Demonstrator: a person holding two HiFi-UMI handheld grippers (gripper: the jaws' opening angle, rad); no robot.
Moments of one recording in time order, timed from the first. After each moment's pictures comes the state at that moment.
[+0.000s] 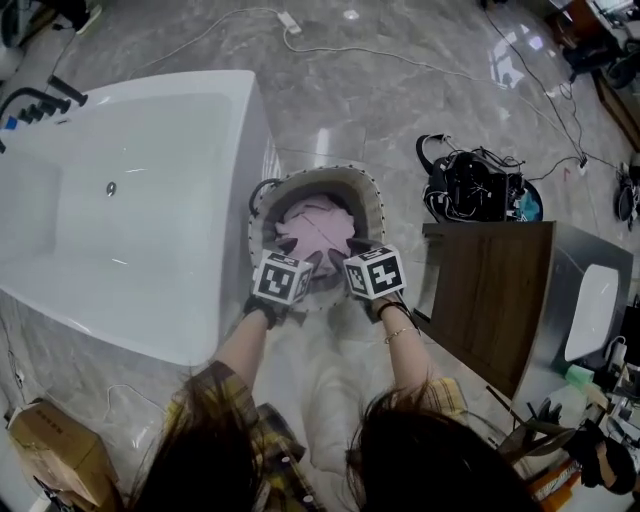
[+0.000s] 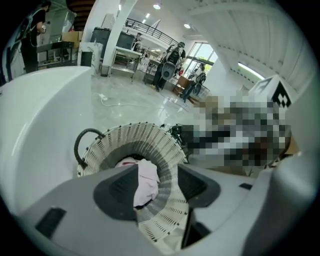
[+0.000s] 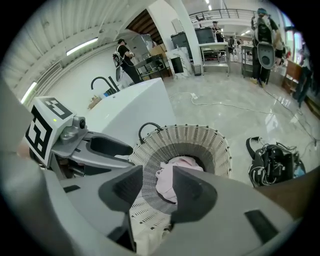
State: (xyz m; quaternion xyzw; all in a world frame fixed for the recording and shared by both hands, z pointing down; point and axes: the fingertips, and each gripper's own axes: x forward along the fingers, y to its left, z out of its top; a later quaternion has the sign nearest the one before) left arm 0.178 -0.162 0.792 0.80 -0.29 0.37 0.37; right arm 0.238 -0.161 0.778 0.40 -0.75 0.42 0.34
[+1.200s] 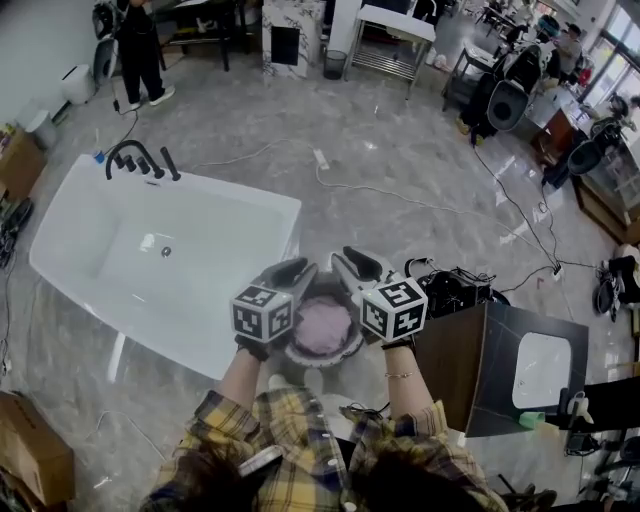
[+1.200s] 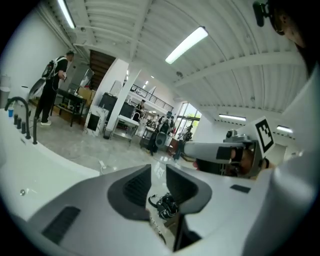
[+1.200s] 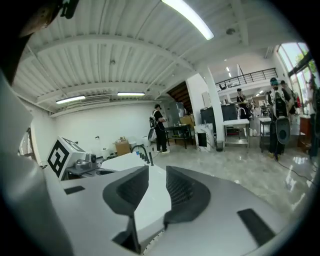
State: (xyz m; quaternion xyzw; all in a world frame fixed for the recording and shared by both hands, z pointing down) left arm 0.115 -0.214 0.369 0.89 -0.39 0.07 0.24; right arm 0.166 -0.224 0.322 0.41 -0.89 0.15 0.10
